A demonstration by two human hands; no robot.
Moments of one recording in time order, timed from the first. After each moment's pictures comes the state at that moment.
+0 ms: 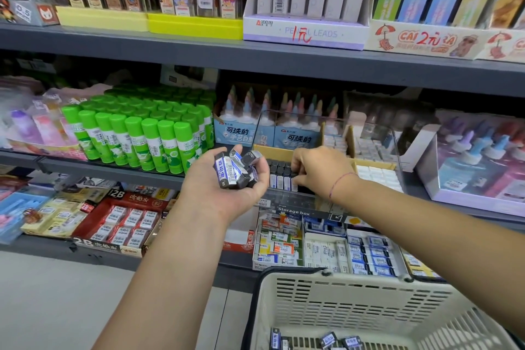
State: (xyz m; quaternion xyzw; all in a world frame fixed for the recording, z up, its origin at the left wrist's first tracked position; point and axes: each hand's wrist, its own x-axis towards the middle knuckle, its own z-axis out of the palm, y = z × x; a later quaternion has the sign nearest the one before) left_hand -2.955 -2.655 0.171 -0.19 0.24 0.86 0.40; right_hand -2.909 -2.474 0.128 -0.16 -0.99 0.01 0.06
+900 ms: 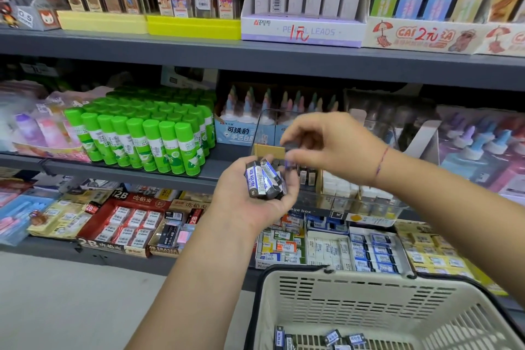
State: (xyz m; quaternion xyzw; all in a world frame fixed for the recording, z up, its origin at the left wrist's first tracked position) left_hand -2.937 -2.636 0.159 -0.16 0.27 0.82 0.48; right_hand -2.873 -2.500 0.198 0.00 -0.95 0.25 0.17
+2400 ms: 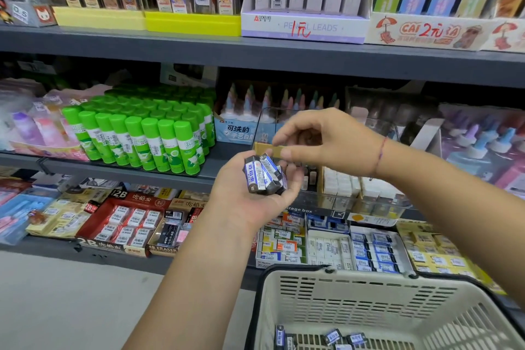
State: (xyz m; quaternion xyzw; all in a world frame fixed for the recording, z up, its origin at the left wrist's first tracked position) left_hand -2.941 -2.635 0.159 -0.12 0.25 0.83 0.48; right_hand -2.881 -2.496 0.201 0.02 -0.94 0.32 0.12
